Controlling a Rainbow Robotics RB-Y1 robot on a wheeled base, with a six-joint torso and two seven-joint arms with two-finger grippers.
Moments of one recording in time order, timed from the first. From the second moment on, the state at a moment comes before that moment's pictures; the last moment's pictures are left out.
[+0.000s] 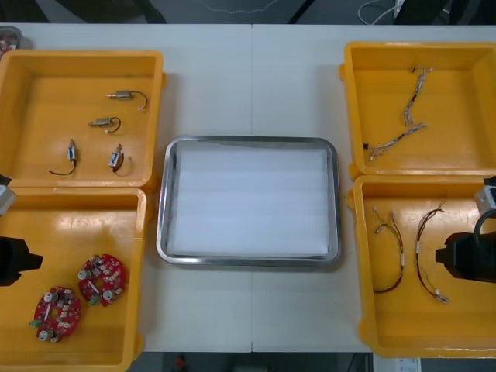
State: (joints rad) right arm 0.12 -0.44 -0.29 -2.33 -0.58 1.75 1.37; left arm 0.28 0.91 0.30 -2.21 1.03 1.44 -1.44
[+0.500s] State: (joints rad) right arm 0.12 -0.44 -0.21 -2.18 -0.53 1.59 1.37; left arm 0.34 0.94 0.20 -2.14 1.05 1.30 -1.44
